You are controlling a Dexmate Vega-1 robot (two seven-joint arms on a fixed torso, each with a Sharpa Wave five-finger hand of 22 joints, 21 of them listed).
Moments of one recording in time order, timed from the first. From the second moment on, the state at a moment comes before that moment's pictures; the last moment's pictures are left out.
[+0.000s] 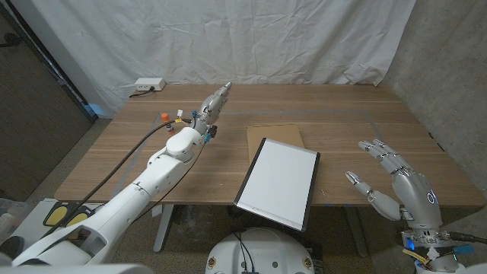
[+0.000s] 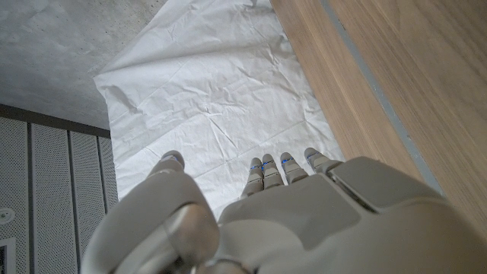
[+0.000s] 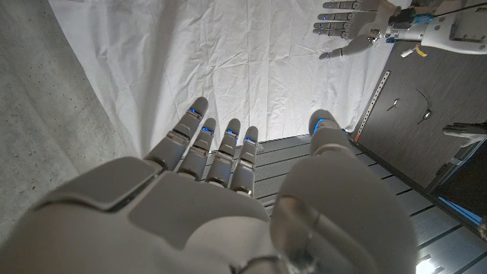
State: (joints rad) left arm 0.84 0.54 0.46 -1.59 -0.50 -0.13 0.11; left_hand 0.39 -0.01 0.20 0.07 0.29 -0.02 0.02 0.19 0.18 -0.01 -0.03 0.20 0.18 -0.10 -0.02 0.19 0.18 -0.15 -0.04 0.24 0.17; right arm -1.97 -0.16 0.35 -2.11 -1.03 0.72 -0.76; right_hand 0.55 -0.11 0.29 -0.16 0.37 0.42 -0.12 0.23 0.19 0.41 -0.09 0.25 0.18 0.32 -0.04 0.20 0.19 0.41 -0.04 0.31 0.18
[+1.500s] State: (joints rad) left arm 0.87 0.56 0.43 -1.59 -0.50 -0.17 0.11; left_hand 0.40 0.00 0.19 0.07 0.29 -0.02 0.02 0.19 0.18 -0.01 -0.03 0.20 0.18 -0.10 -0.02 0.19 0.18 -0.15 -0.04 0.22 0.18; right arm -2.14 -0.56 0.18 -2.21 -1.11 0.17 -0.90; right_hand 0.57 -0.12 0.29 -0.15 0.39 0.39 -0.16 0.21 0.20 0.39 -0.12 0.24 0.19 0.31 -0.04 0.19 0.19 0.41 -0.04 0.28 0.18
